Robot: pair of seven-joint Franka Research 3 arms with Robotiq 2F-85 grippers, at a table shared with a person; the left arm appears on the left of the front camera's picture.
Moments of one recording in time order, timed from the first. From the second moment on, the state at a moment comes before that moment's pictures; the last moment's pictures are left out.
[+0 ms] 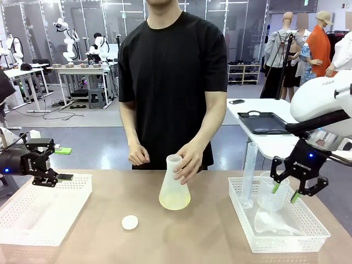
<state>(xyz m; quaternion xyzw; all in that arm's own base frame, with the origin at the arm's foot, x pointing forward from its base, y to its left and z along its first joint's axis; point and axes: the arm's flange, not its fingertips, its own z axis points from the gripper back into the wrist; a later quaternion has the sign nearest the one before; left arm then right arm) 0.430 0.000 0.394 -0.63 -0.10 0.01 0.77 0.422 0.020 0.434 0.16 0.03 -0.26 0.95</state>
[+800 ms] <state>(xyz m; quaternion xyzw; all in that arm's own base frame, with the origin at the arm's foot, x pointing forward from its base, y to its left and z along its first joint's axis) 0.430 0.000 0.394 -0.63 -0.10 0.00 0.77 0.408 -0.003 0.440 0.50 -0.02 -0.12 0.86</state>
